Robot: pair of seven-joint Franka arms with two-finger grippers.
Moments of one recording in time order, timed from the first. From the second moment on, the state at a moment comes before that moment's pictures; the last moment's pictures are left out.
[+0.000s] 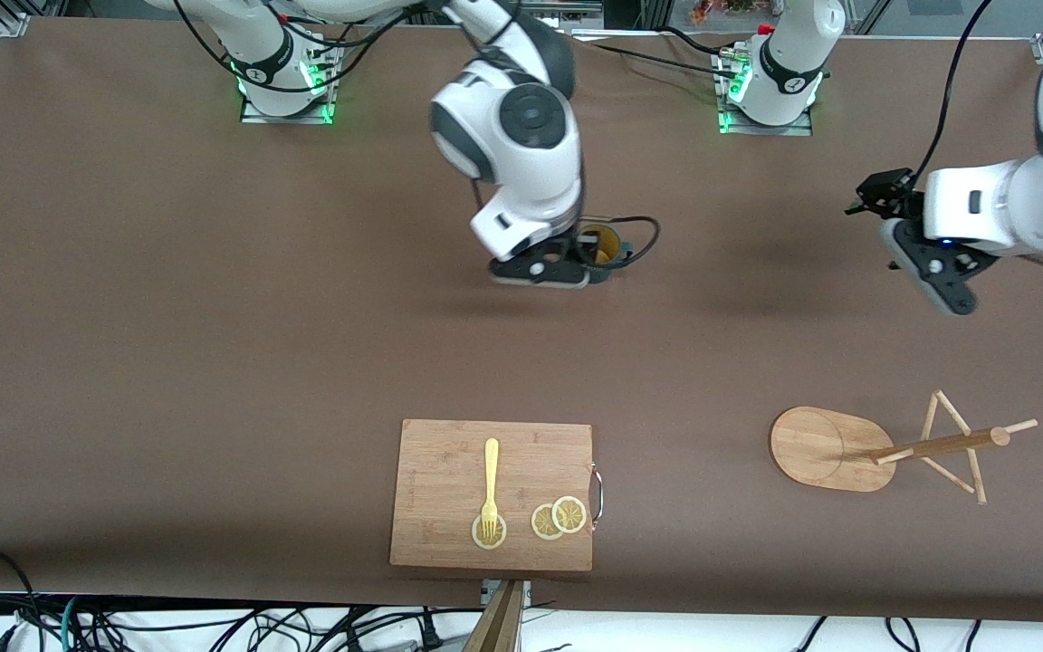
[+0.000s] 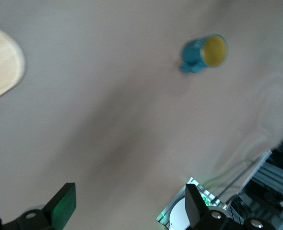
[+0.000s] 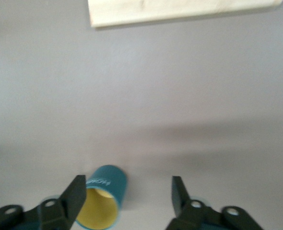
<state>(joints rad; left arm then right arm) 0.03 0.19 -0.08 -1.58 -0.18 1.39 0.80 0.73 0.66 0.06 -1.16 0.02 1.89 0.86</state>
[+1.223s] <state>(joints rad) 0.00 0.14 -0.14 -2.33 -0.94 2.14 1.83 0.36 0.13 -0.24 -1.47 0.09 1.50 0.06</state>
